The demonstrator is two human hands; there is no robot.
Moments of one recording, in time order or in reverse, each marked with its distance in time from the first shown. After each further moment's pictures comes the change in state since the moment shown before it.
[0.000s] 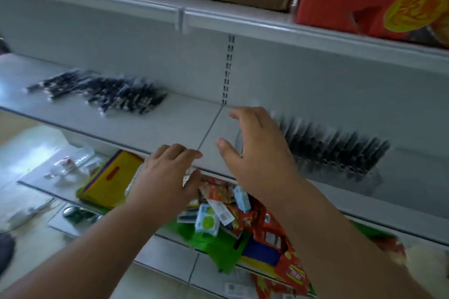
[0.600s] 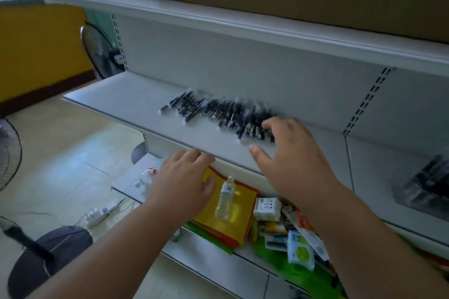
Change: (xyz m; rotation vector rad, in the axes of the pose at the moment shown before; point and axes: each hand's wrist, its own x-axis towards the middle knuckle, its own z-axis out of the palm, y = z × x) left_hand -0.018 -0.292 -0.125 0.162 -0.063 -0.140; right_hand 0.116 -0.232 0.158 -0.097 -0.204 0.097
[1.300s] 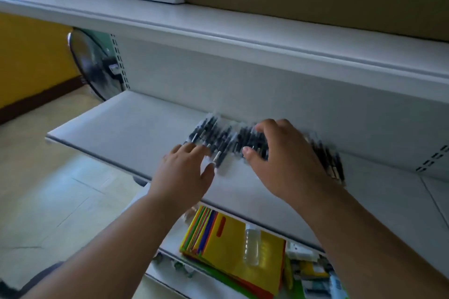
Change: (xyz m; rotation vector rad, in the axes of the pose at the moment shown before) left_hand 0.164 -0.148 0.026 -0.137 0.014 -0.035; right_hand 0.178 -0.062 0.093 -0.022 0.030 -0.013
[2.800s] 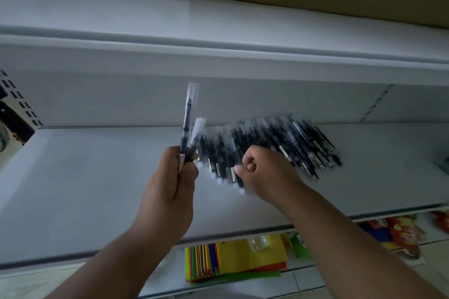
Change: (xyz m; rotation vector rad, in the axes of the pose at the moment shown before) left_hand 0.079 -0.114 -0.002 -1.093 -0.158 0.245; right_hand 0.052 -0.058 0.106 0.023 -0.045 0.603
